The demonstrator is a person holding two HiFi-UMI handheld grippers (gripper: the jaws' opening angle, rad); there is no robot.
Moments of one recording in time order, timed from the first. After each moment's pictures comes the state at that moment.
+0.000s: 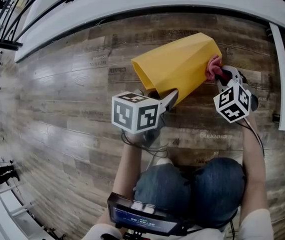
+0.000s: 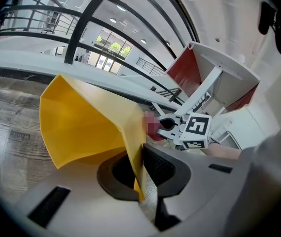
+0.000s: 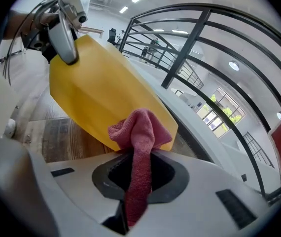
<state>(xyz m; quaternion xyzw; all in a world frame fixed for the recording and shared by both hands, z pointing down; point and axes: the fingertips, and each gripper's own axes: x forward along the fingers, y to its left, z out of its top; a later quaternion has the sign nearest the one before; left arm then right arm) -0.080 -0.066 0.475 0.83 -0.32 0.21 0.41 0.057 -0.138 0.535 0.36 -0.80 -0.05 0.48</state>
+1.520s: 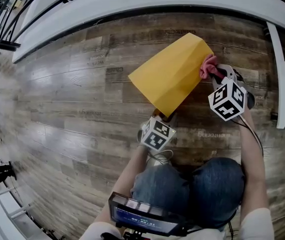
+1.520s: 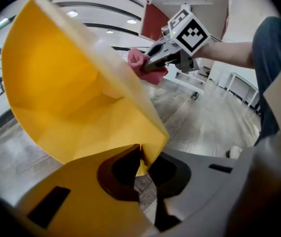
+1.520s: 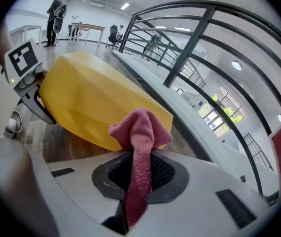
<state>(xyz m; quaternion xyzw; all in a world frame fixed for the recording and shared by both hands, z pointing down) -0.078 0.013 0.625 0.85 -0.29 0.38 0.21 0.050 -0.137 0.536 0.35 -0.79 -0.05 0.49</state>
